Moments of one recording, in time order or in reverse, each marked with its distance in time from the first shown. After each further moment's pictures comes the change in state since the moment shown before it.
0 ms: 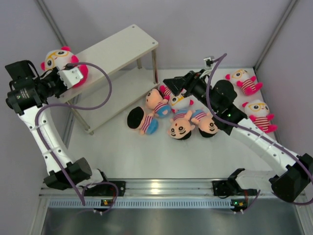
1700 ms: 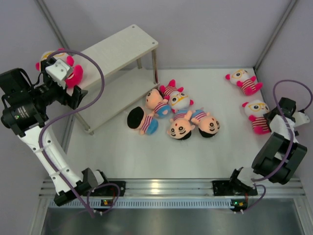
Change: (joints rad) left arm 0.055 -0.133 0.066 -0.055 0.200 -0.550; right arm -1.231 0.224 -0.216 -0.690 0.517 0.102
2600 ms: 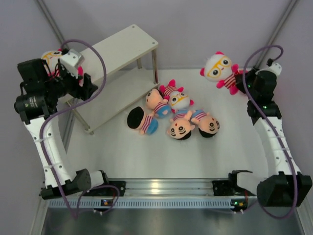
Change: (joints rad) left arm -0.167 0.035 -0.056 0.064 -0.190 -0.280; right arm 0.439 -0.255 0.166 0.222 -0.351 -0.149
